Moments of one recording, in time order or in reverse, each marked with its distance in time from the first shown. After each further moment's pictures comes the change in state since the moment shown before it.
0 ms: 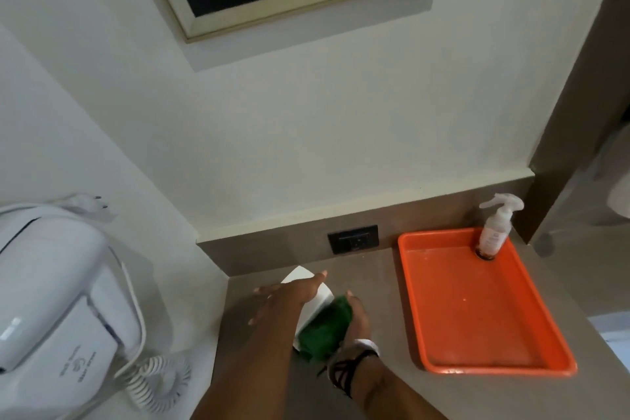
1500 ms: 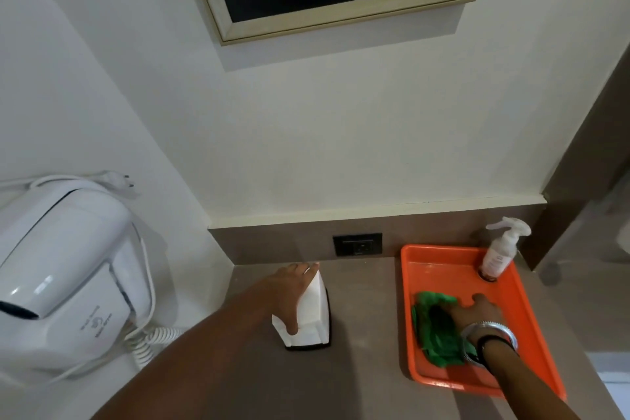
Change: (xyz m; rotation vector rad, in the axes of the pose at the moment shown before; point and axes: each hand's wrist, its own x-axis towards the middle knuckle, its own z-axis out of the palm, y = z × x) left_hand 0.031 -0.042 -0.020 0.855 0.092 0.836; right_hand 0.007 -0.181 -0.142 -1.403 0.600 -0.290
